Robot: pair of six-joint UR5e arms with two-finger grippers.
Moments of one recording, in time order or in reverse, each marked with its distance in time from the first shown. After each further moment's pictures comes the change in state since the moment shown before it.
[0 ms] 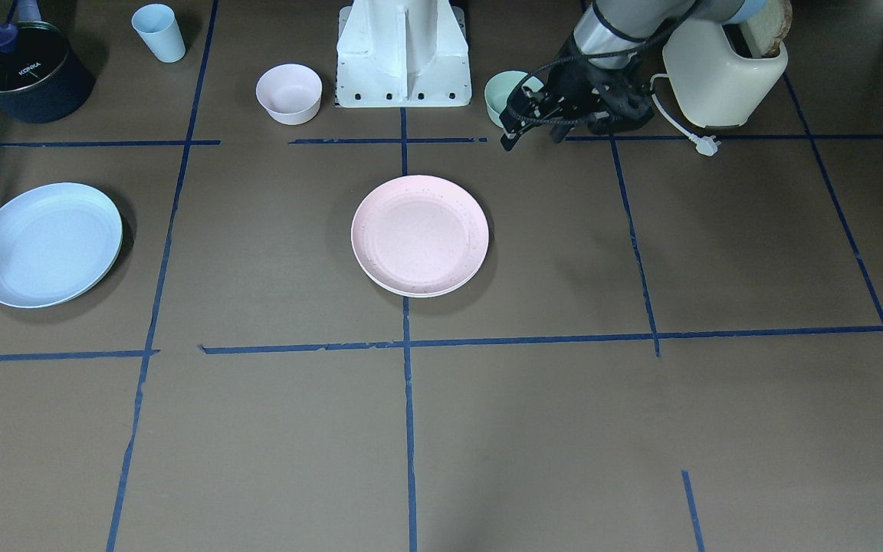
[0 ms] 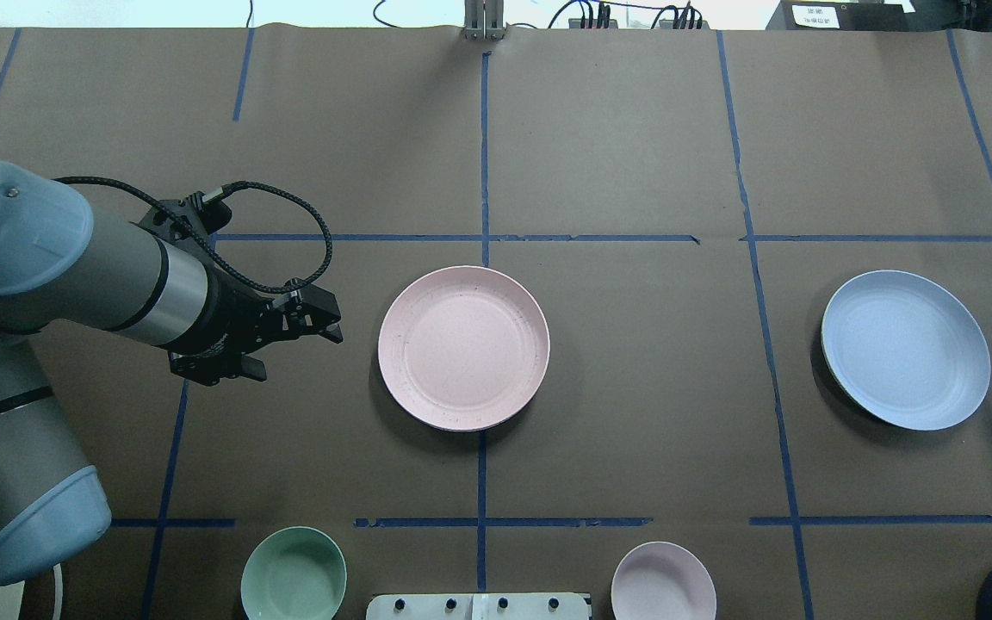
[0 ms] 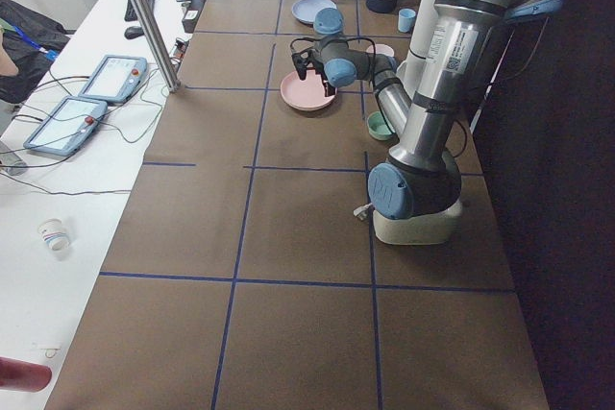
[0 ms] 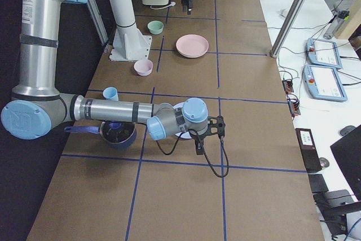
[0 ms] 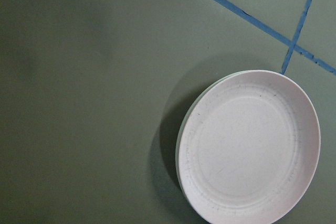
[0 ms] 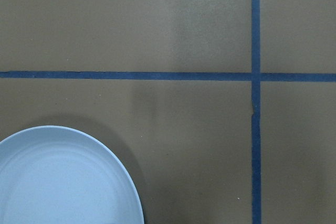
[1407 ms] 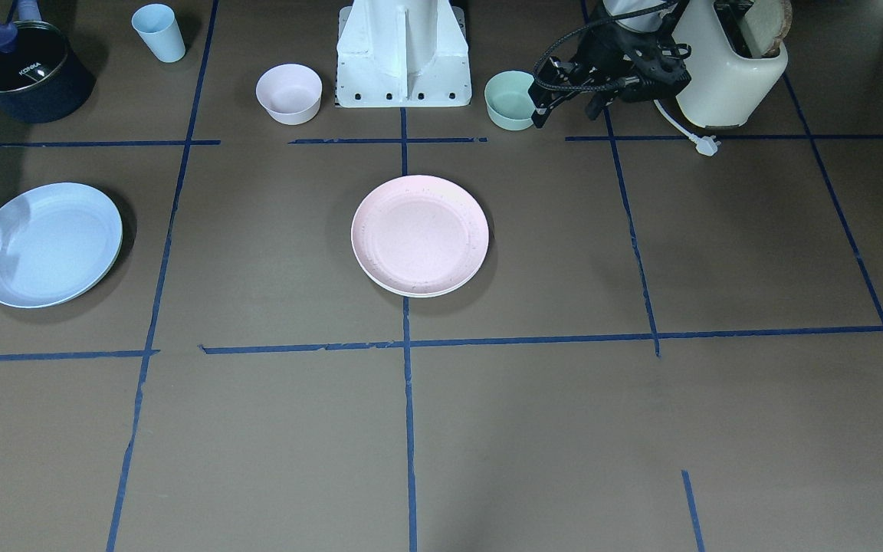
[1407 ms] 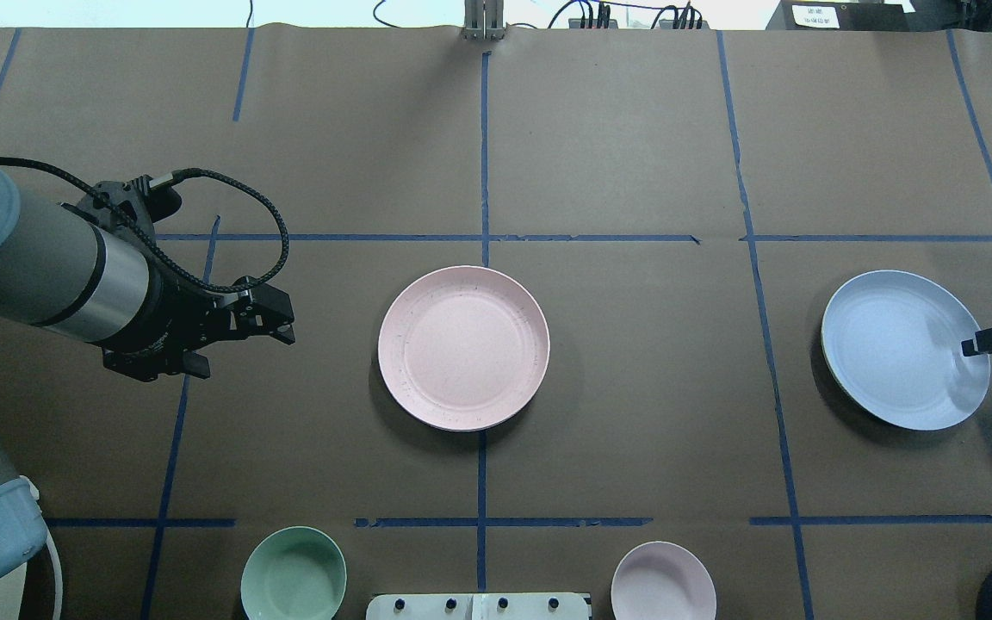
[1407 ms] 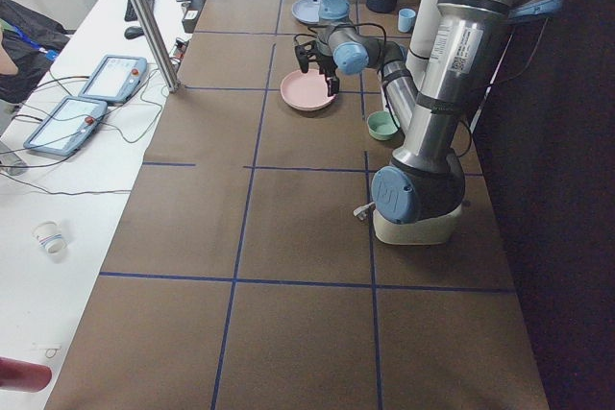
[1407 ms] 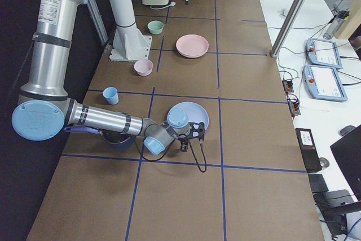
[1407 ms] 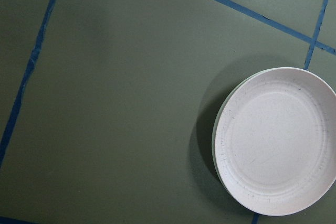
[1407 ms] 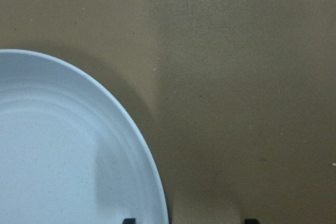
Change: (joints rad) left arm -0.035 0.028 -0.086 0.124 0.003 0.072; right arm -0.275 -0.033 -0.174 0.415 -0.122 0.334
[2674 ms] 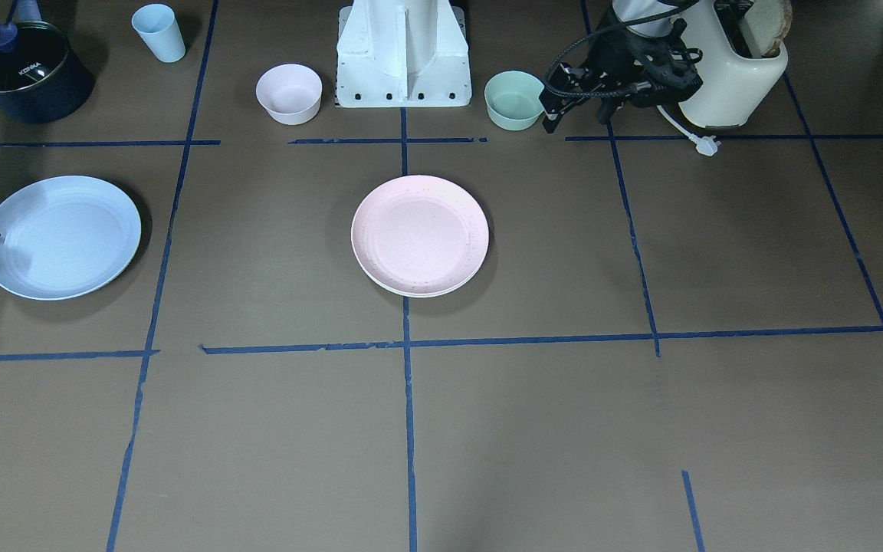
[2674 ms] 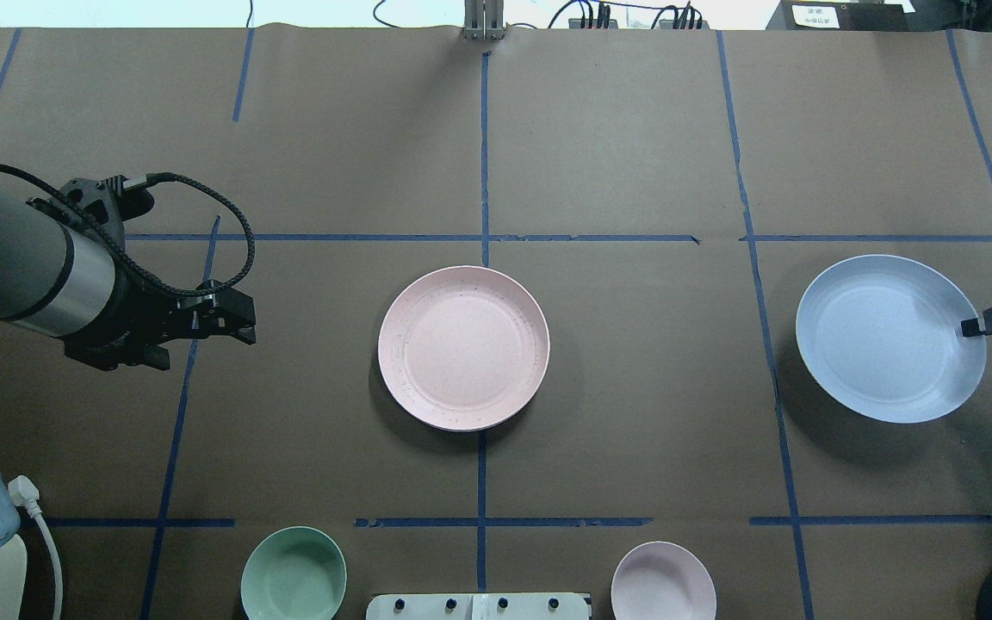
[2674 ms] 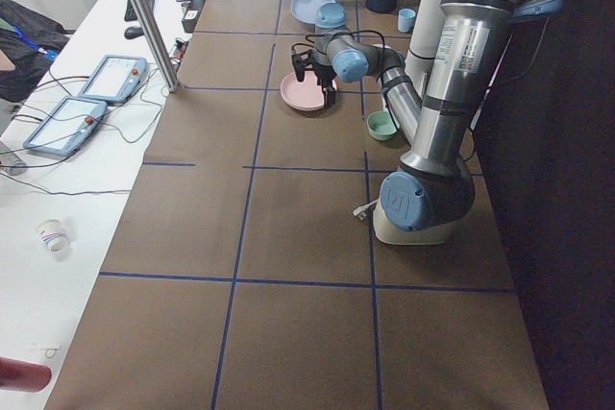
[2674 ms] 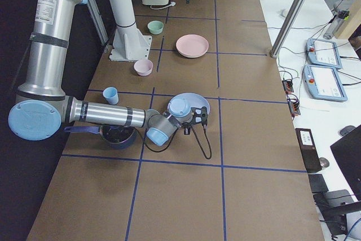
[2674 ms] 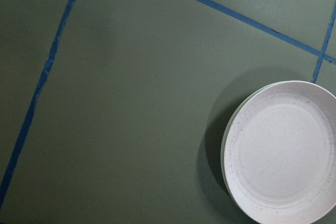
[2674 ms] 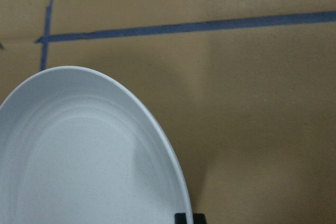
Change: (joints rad) left arm -0.049 0.093 0.005 0.008 0.000 0.192; right arm 0.072 0.007 0.157 0.009 0.146 0.062
